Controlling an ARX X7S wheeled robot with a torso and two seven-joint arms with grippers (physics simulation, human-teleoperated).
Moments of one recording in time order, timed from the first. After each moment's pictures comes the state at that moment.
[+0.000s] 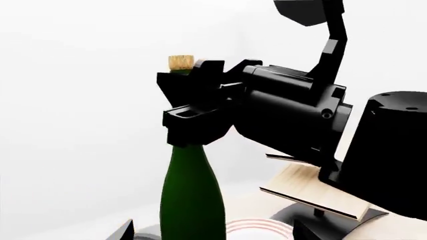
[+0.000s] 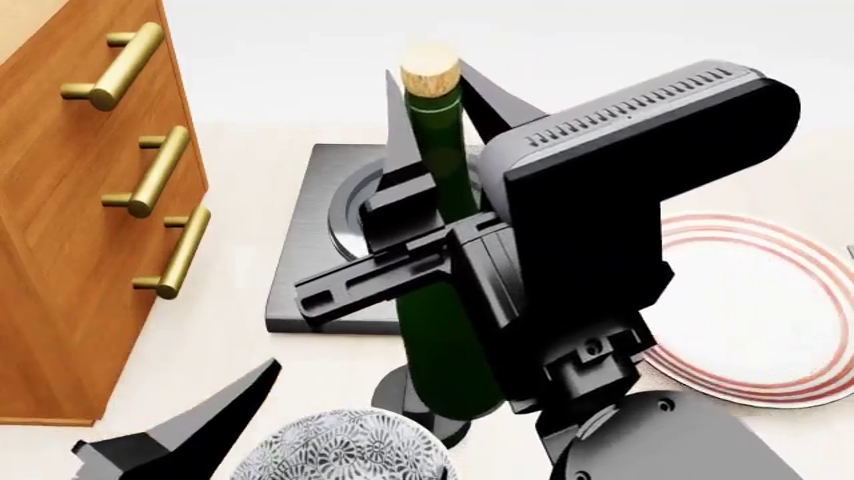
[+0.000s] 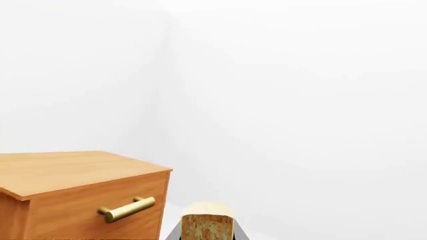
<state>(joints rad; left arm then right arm) -0.89 -0.60 1.49 0.79 -0.60 -0.08 -1.08 0.80 0.40 -0.26 -0.68 0.73 0.83 0.28</state>
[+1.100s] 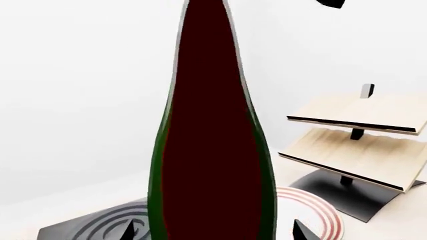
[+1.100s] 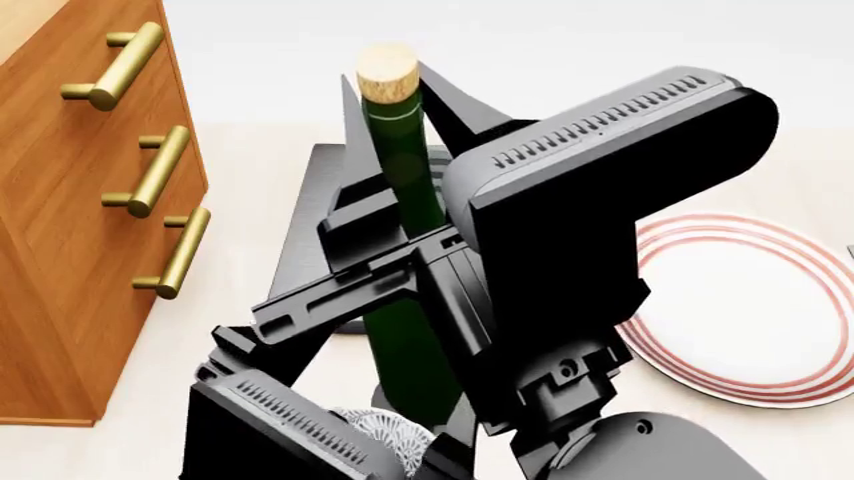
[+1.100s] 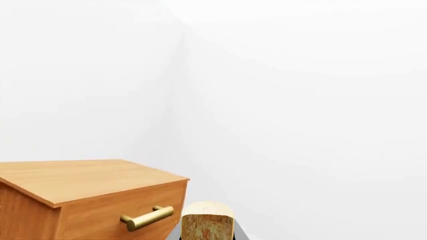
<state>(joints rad) -0.94 -0.45 1.39 0.30 -0.80 0.03 -0.81 0.81 0.40 -0.29 -0.72 0.77 0.82 0.30</state>
